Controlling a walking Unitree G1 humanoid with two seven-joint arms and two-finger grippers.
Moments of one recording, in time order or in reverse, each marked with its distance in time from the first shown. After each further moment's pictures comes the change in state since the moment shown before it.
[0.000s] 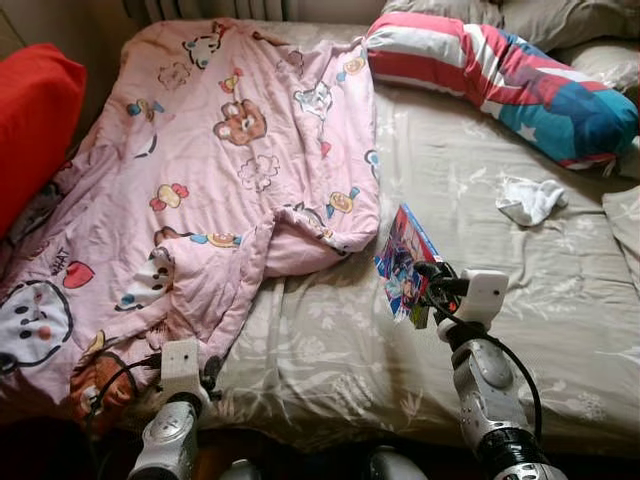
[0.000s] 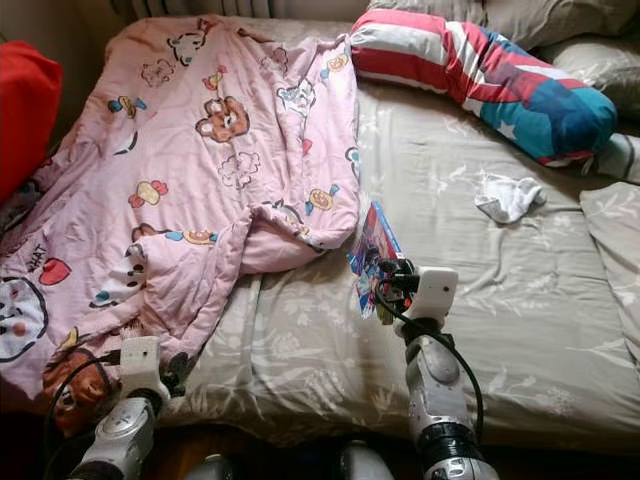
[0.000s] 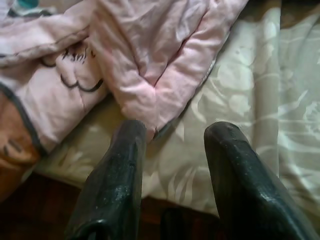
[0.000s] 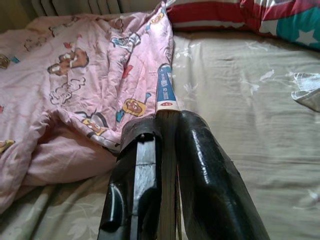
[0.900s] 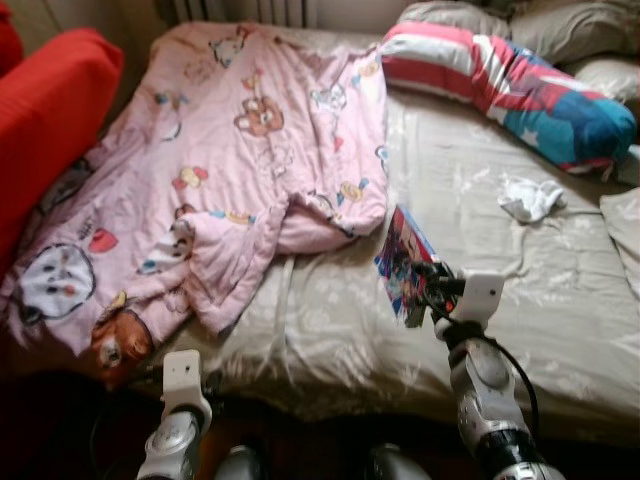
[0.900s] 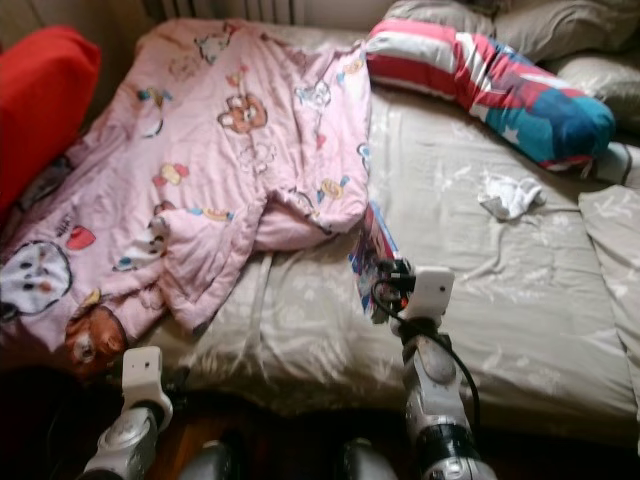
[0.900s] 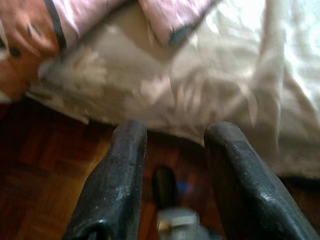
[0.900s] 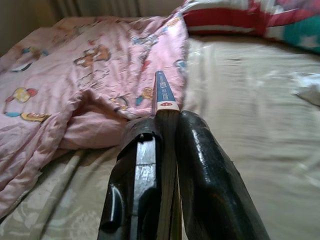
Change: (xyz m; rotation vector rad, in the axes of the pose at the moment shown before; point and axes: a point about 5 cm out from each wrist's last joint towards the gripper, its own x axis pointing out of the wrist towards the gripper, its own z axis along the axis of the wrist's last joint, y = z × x) left arm -0.007 -0.007 -0.018 -0.032 0.058 -0.009; right arm 0.002 0.005 0.000 -0.007 -0.002 0.012
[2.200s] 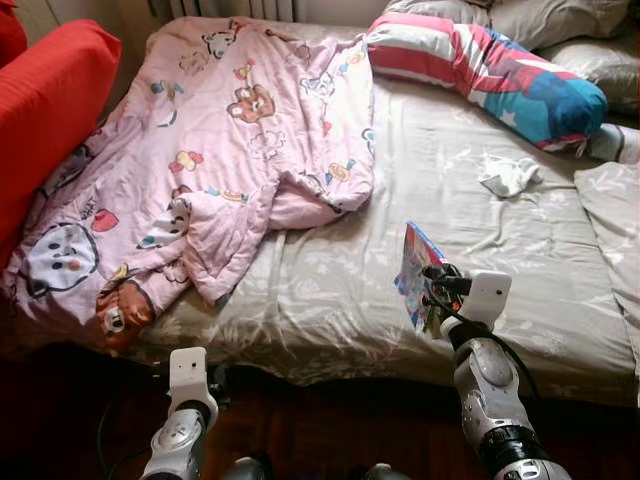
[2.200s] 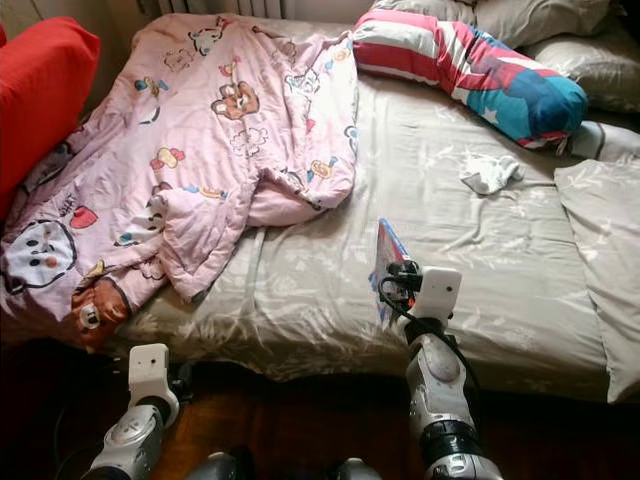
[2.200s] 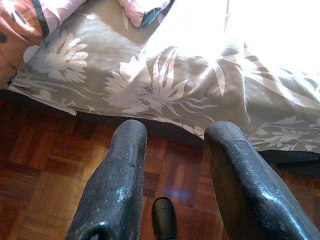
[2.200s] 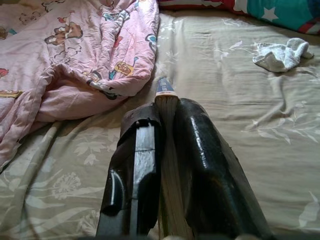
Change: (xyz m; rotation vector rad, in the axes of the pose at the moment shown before) left arm 0.005 -0.007 0.014 0.005 -0.063 -0.027; right arm 0.000 -0.009 -0.002 0.002 0.027 -0.073
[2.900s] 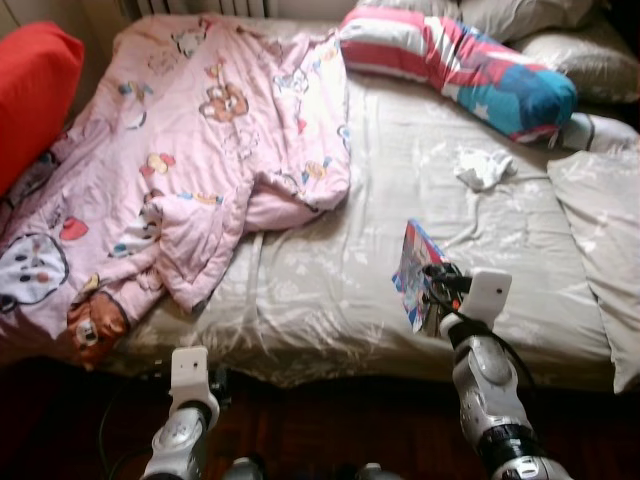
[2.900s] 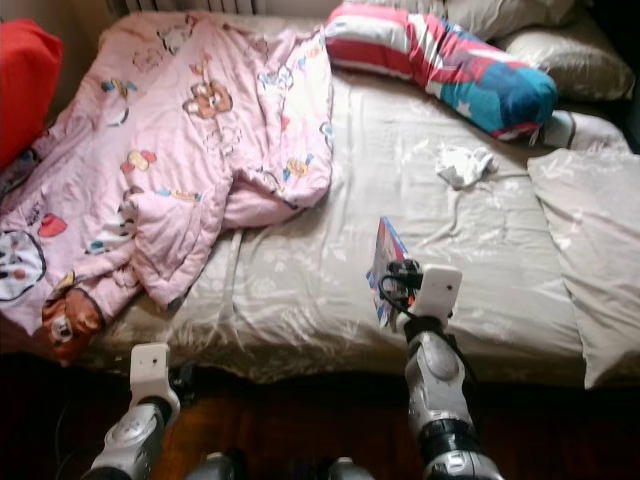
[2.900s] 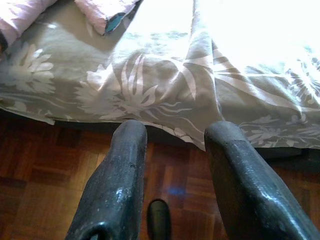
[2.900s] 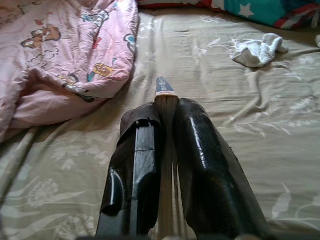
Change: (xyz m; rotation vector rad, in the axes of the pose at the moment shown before) left arm 0.000 -0.002 0.000 0.006 -0.001 -0.012; right arm 0.002 0.000 0.001 0.011 -0.002 -0.010
